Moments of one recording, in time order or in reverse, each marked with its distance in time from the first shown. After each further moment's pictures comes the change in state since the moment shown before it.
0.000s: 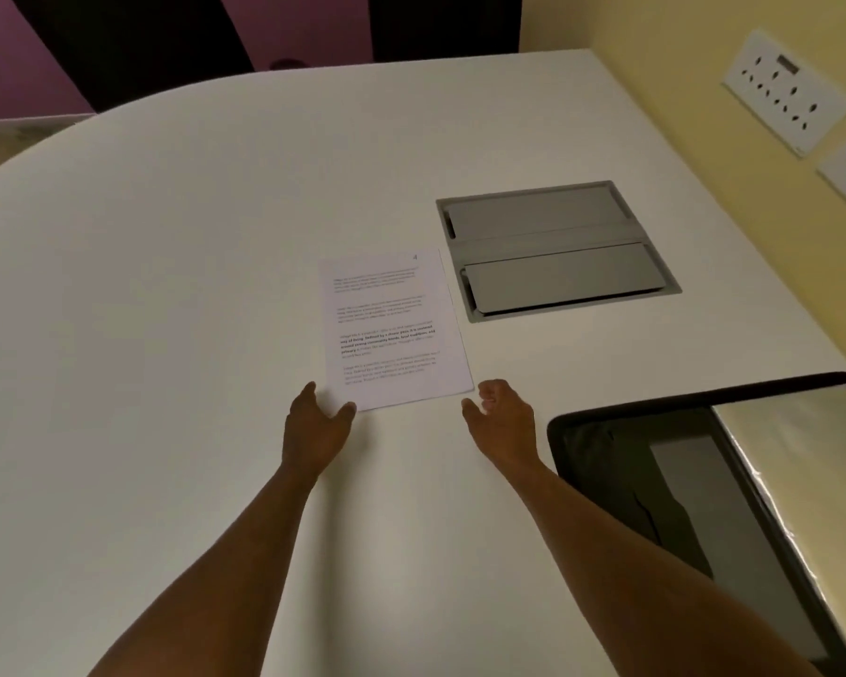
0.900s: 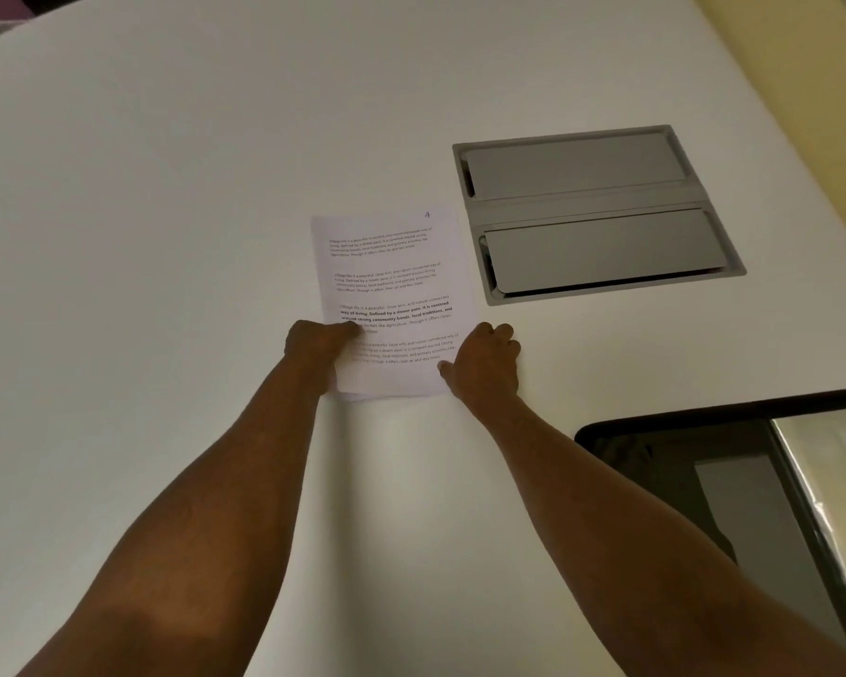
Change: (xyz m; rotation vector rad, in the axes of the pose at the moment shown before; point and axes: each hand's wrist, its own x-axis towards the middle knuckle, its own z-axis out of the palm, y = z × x) left_hand 0.116 0.056 0.018 -0.415 -0.091 -0.382; right_hand 0.102 -0.036 0.048 -0.565 -0.060 -0.013
